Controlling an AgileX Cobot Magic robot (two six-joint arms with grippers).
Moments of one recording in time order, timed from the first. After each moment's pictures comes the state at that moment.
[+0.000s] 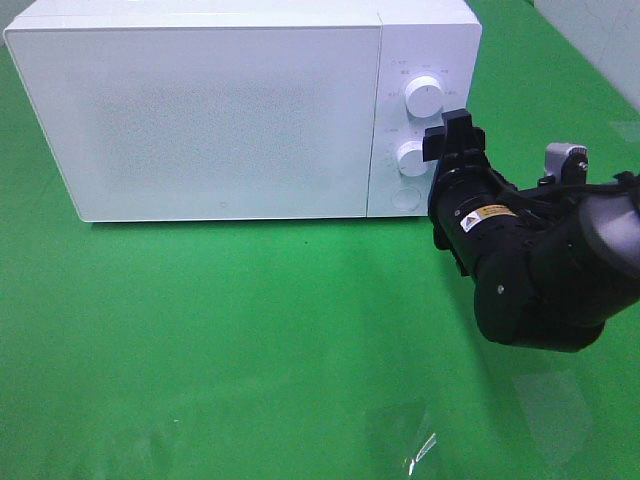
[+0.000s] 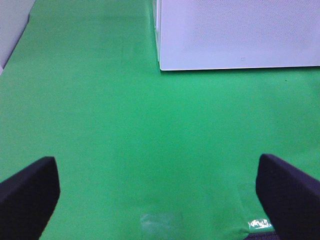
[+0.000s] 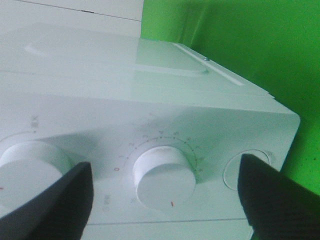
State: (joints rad) left arm -0.03 -0.01 -0.52 -0.07 1.09 0.05; right arm 0.62 1.99 -0.64 0.60 -1.20 1.21
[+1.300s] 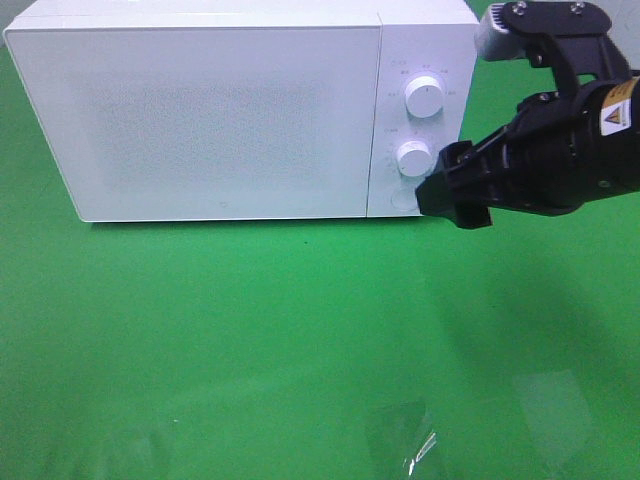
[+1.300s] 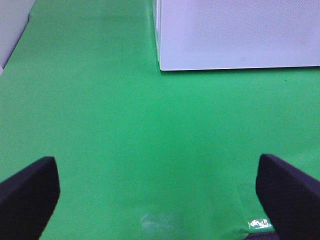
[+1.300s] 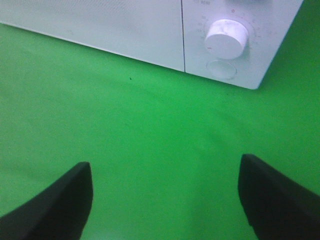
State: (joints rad) left arm -0.03 -0.01 -0.52 -0.07 1.09 0.05; right arm 0.50 1.28 -0.74 -0.07 0.29 0.22
